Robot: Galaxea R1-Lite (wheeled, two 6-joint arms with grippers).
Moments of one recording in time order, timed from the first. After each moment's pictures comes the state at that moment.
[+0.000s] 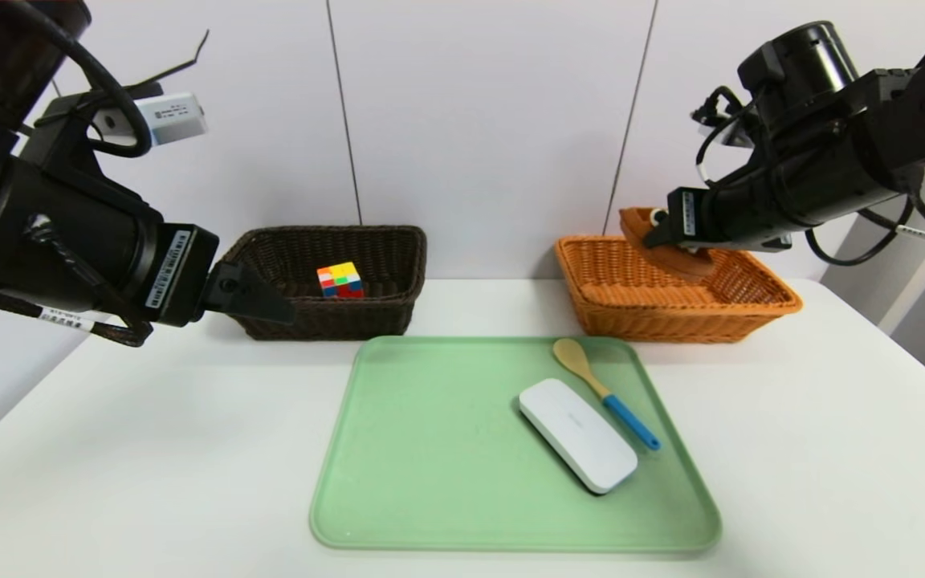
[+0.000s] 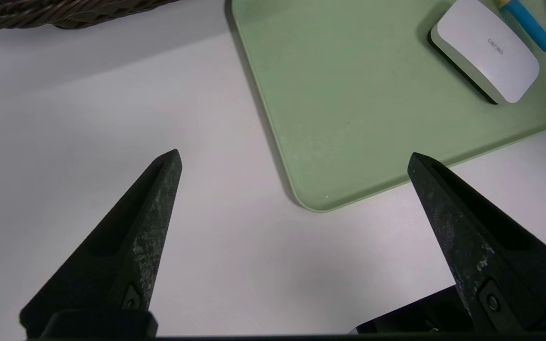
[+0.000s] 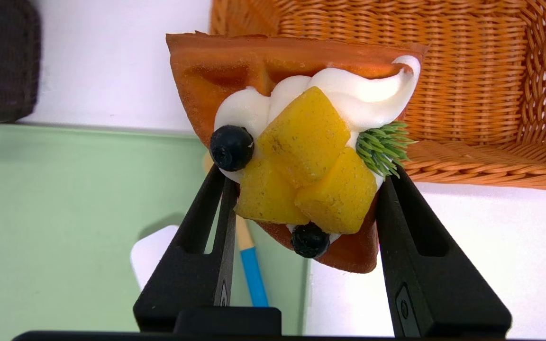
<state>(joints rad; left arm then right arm) -0.47 1.48 -1.63 0.91 0.01 -0.18 0.29 1.87 -1.80 0.65 -0.08 0.22</state>
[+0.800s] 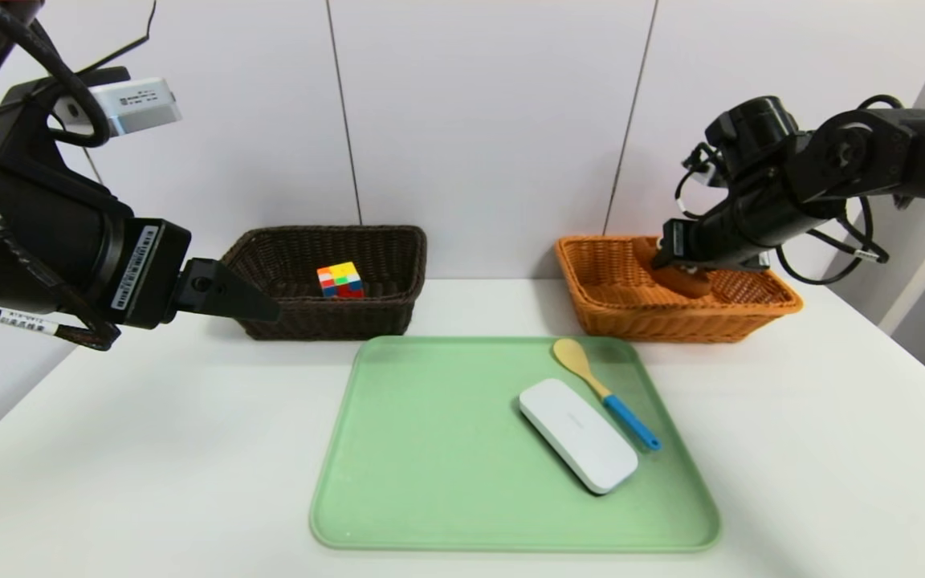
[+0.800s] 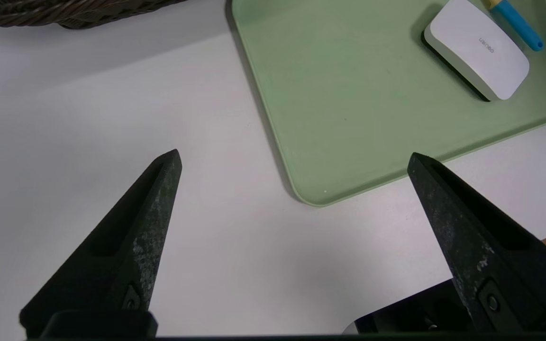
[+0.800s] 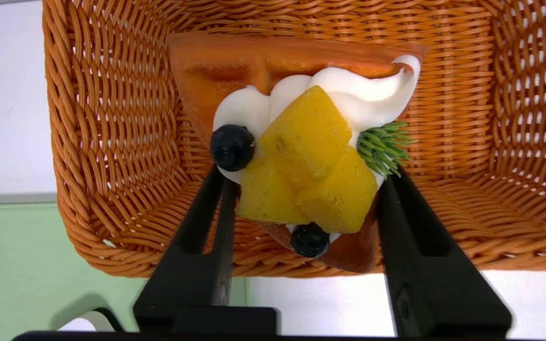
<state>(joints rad) -0.47 1.44 -1.63 0.92 0.02 -0.18 0.17 2.09 -1.93 0.65 -0.08 0.21</state>
